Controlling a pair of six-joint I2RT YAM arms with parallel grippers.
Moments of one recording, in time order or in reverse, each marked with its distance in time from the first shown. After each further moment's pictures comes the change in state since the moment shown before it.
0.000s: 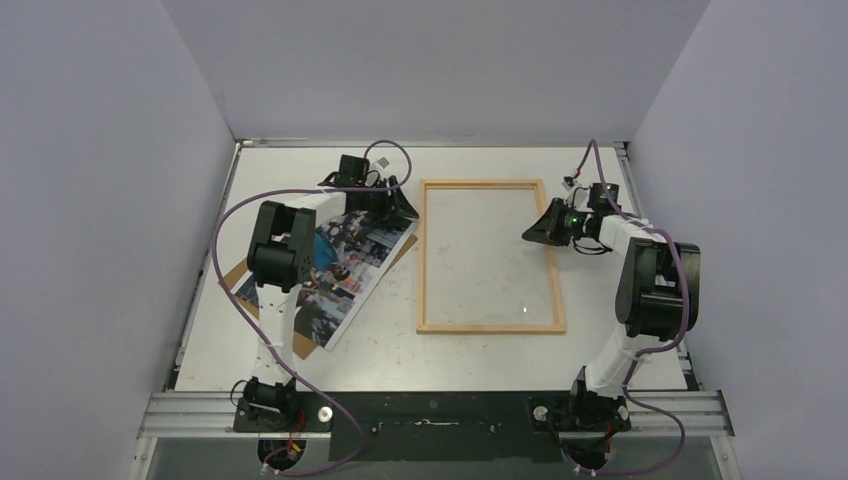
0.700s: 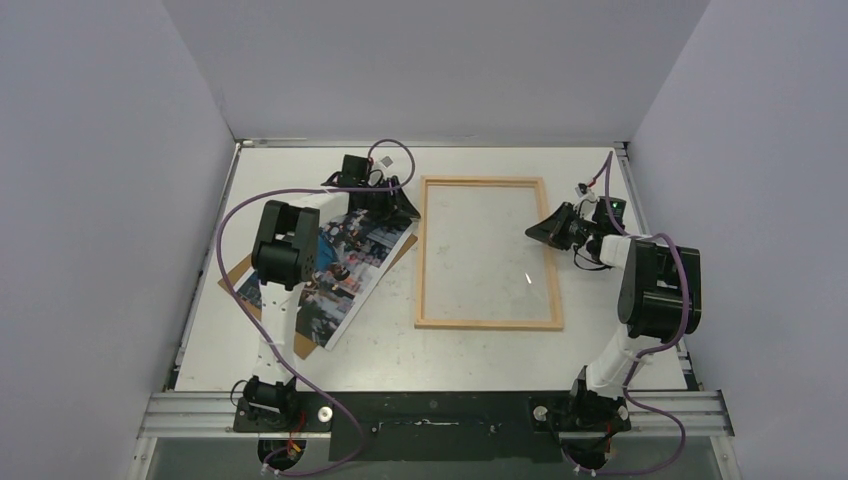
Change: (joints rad) left arm -0.009 0.043 0.035 0.029 0.016 0.021; right arm -0.048 -0.009 -0.187 0.403 -0.007 0.220
